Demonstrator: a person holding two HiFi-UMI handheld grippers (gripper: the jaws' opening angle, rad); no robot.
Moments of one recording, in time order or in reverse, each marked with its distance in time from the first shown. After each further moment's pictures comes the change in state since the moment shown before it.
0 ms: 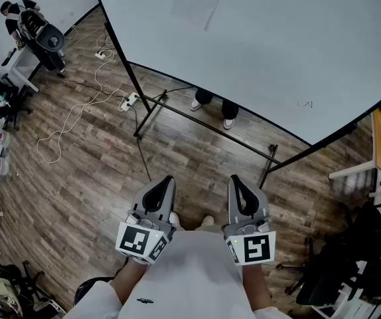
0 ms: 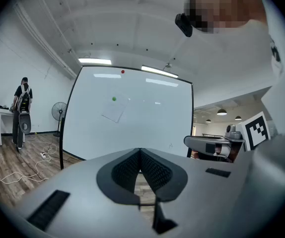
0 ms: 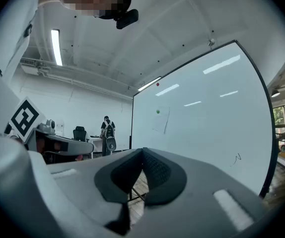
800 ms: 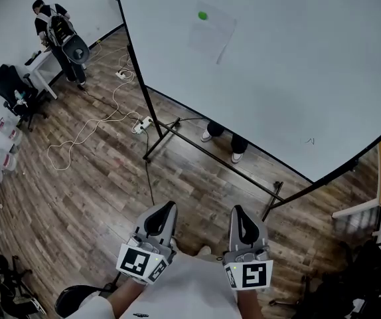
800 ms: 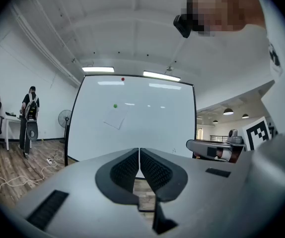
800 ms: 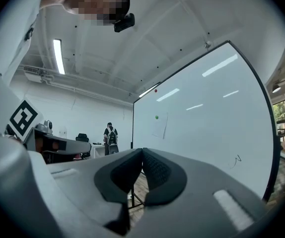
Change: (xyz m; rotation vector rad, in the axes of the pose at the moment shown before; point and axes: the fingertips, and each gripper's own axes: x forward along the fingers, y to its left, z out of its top) left arm -0.008 -0.028 0.004 0.017 -0.049 0.060; right arm -0.025 -0.020 0.003 0.032 -0.071 0.020
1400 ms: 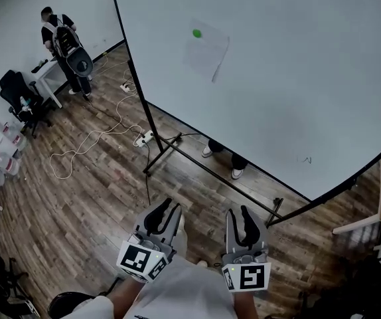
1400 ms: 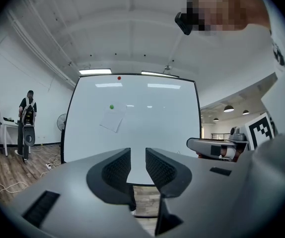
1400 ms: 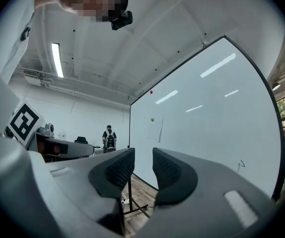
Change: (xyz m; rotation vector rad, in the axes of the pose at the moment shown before) left arm 0.061 -0.003 0.012 0.047 -0.031 0.014; right arm 0.033 -0.047 0.004 0.016 -0.047 0.006
